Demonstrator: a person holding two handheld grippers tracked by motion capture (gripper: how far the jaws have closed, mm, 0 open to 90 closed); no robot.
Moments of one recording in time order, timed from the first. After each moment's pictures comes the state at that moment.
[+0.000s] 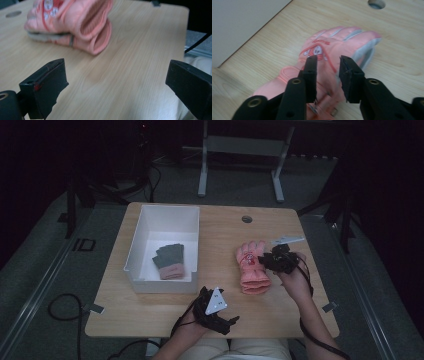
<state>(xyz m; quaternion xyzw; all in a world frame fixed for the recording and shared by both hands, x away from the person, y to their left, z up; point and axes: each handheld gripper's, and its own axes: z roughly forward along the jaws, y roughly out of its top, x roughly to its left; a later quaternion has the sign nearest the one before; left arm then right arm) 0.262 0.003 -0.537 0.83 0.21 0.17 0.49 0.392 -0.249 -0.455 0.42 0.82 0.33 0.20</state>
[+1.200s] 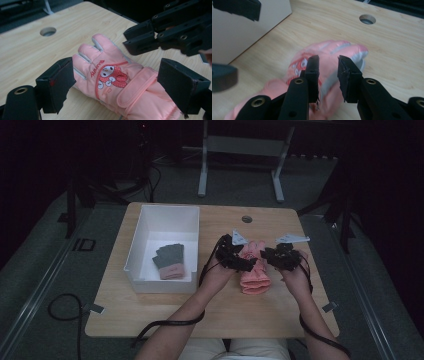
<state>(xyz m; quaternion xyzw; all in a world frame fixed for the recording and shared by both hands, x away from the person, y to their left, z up) 0.400 -0.047 -0.465 0.81 0.33 0.15 0.47 0.407 -0.257 -0.464 0.42 0.80 0.38 0.22</state>
